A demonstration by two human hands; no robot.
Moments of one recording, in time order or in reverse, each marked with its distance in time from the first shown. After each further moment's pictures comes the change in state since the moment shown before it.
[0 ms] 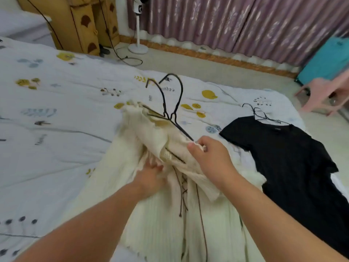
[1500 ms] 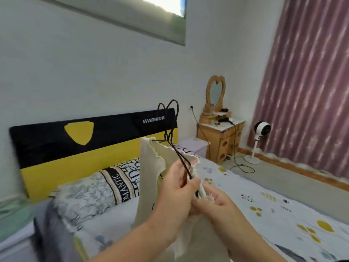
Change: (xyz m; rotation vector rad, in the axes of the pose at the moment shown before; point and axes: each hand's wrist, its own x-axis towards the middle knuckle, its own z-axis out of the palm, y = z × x) left_hand -0.821 0.087 -0.341 -1.152 1.117 0.306; right_hand -0.563 -0.512 -0.122 0.722 -0.847 -0.531
